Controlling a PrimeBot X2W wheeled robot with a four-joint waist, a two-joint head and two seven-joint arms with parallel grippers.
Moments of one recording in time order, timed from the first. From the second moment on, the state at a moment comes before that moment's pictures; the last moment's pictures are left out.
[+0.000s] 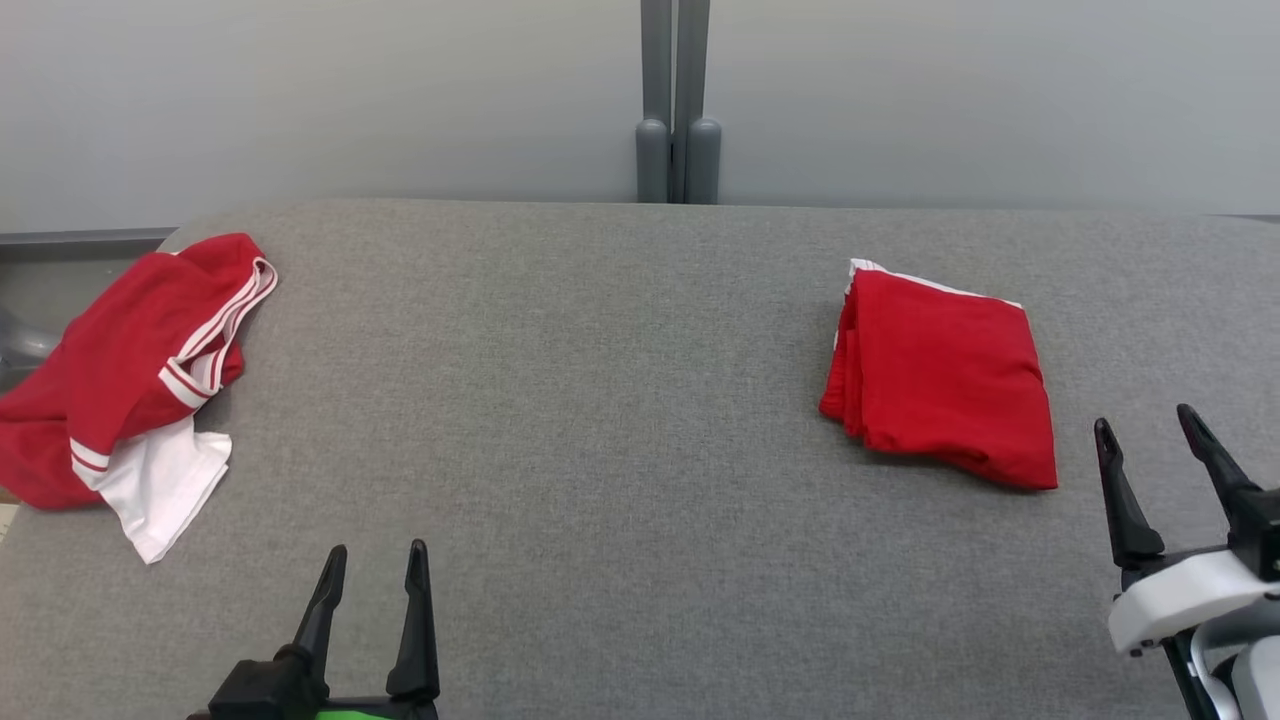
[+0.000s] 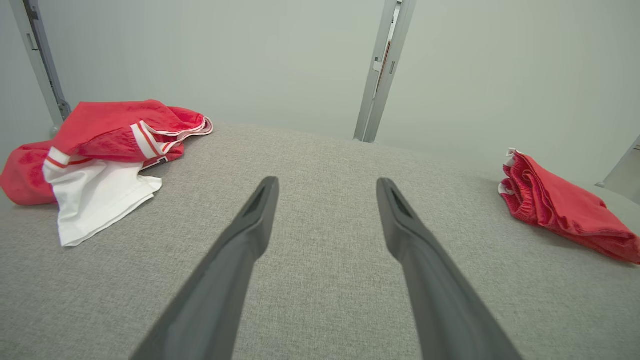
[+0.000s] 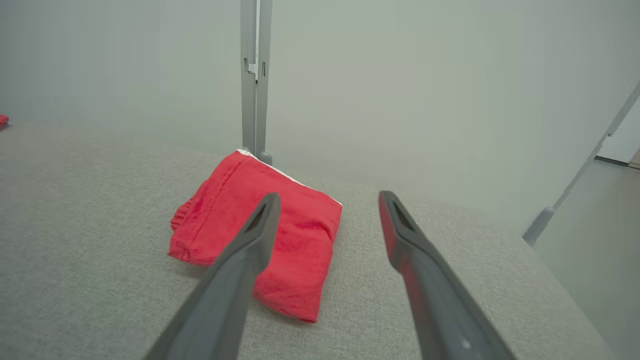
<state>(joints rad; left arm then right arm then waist) 0.13 0.05 -0.13 0.10 -0.28 -0.05 -0.26 -0.07 -0.30 -0.05 0.26 0.13 0.13 -0.26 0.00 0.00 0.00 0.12</state>
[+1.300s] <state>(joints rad) -0.04 0.05 -0.30 0.13 -0.29 -0.05 -0.26 -0.57 -0.24 -0.11 0.73 0.46 0.13 0.18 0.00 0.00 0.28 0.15</state>
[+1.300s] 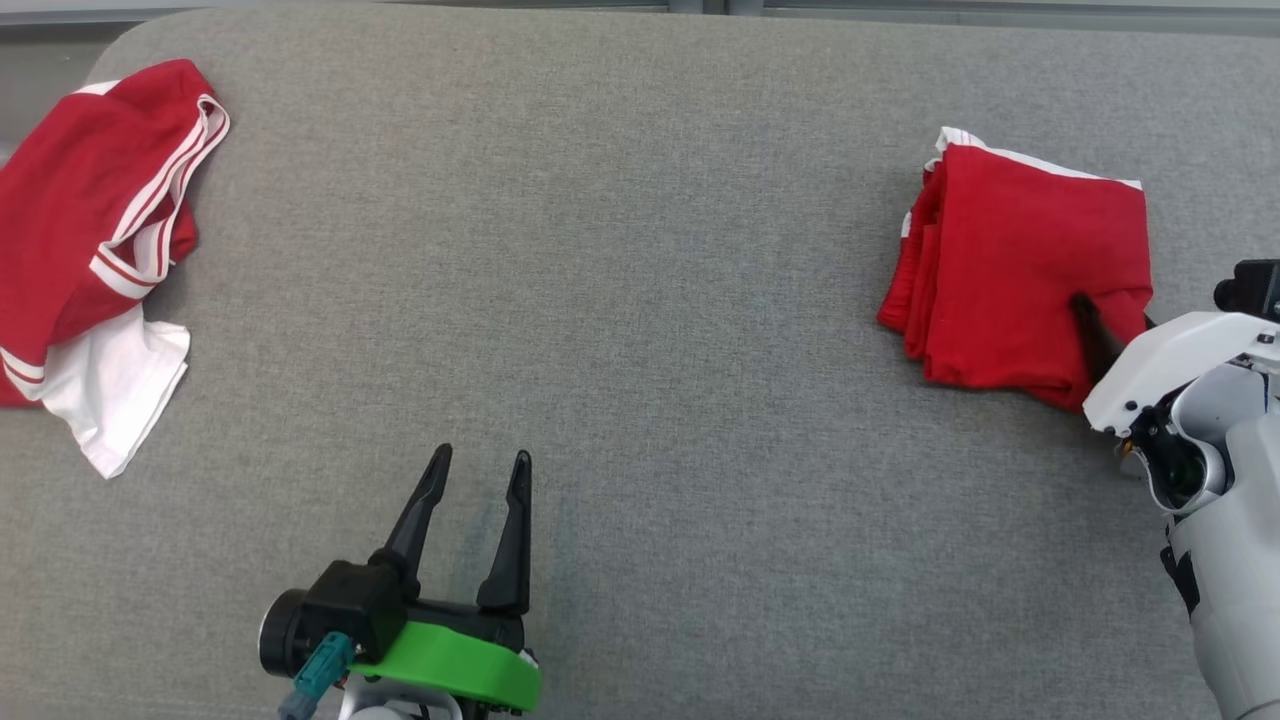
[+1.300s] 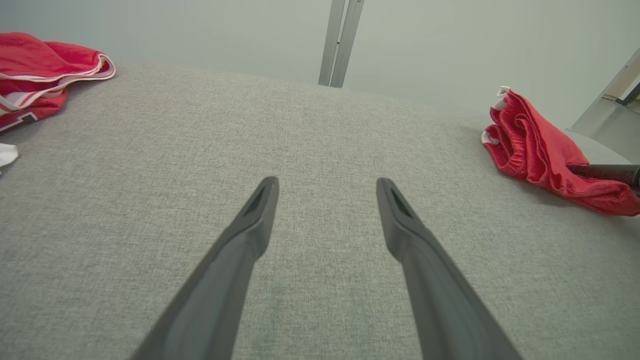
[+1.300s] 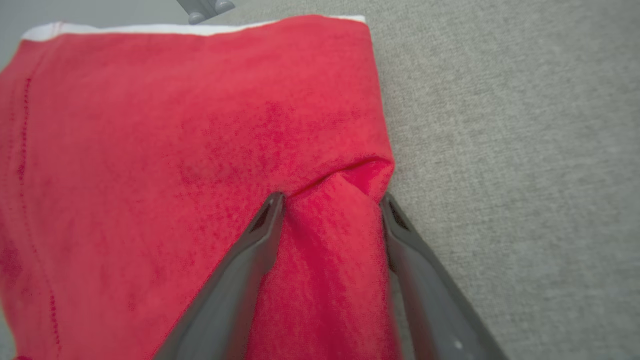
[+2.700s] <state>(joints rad) -0.10 0.05 -0.20 0.20 -0.26 -0.12 -0.26 -0.76 -0.51 -0.37 0.56 -0.22 0.13 0.13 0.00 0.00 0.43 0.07</state>
